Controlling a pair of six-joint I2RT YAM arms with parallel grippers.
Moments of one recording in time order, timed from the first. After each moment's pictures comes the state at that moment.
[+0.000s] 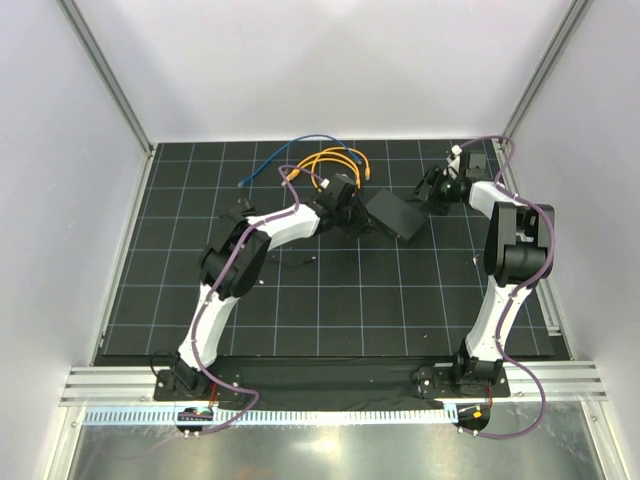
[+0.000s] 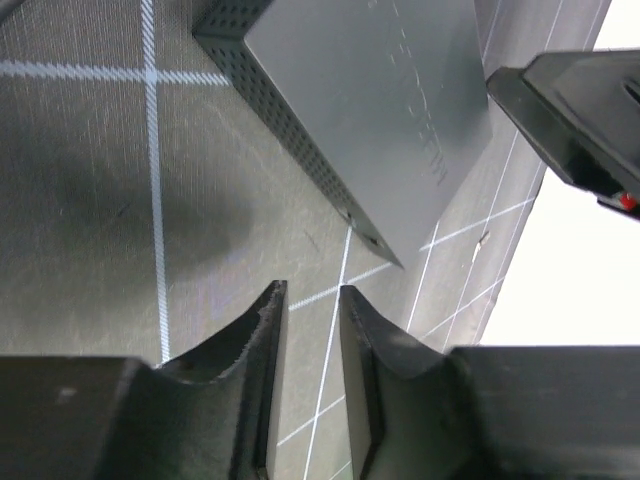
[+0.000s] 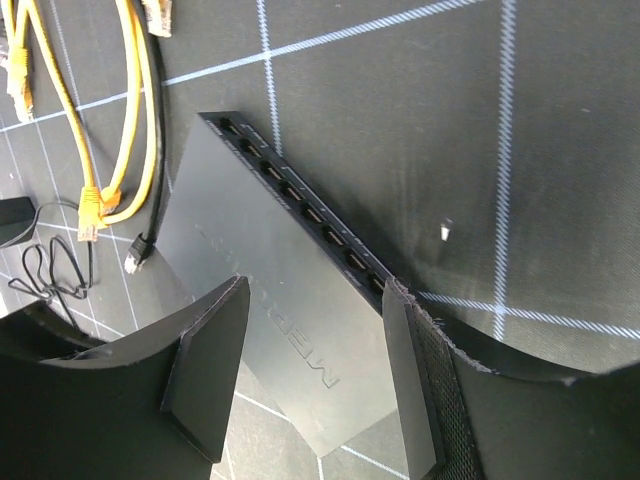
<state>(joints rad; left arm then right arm) -0.71 2.24 1.64 -0.14 0.21 -1.08 -0.09 2.01 1.37 -0.25 -0.51 0.39</state>
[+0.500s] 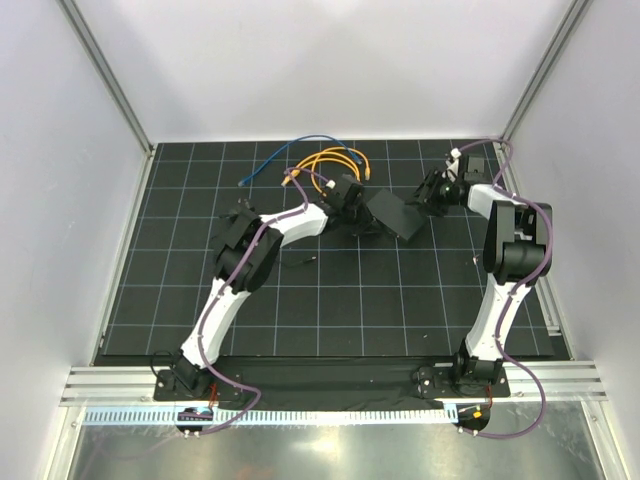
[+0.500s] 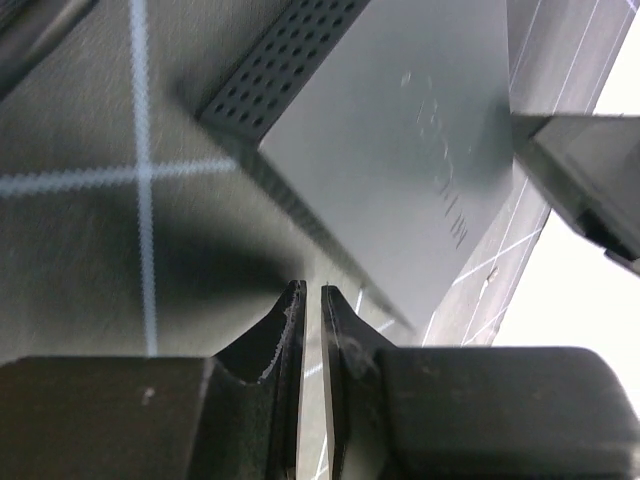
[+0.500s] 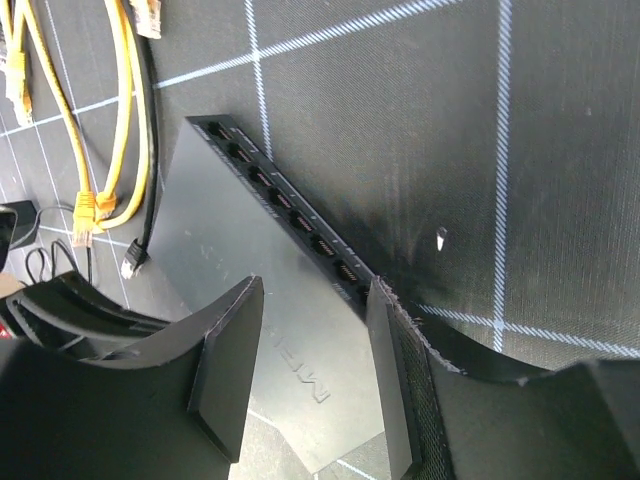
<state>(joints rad) -0.71 2.37 1.77 -0.13 0.21 -1.10 -0.09 2.04 1.36 -0.21 -0.53 0.41</state>
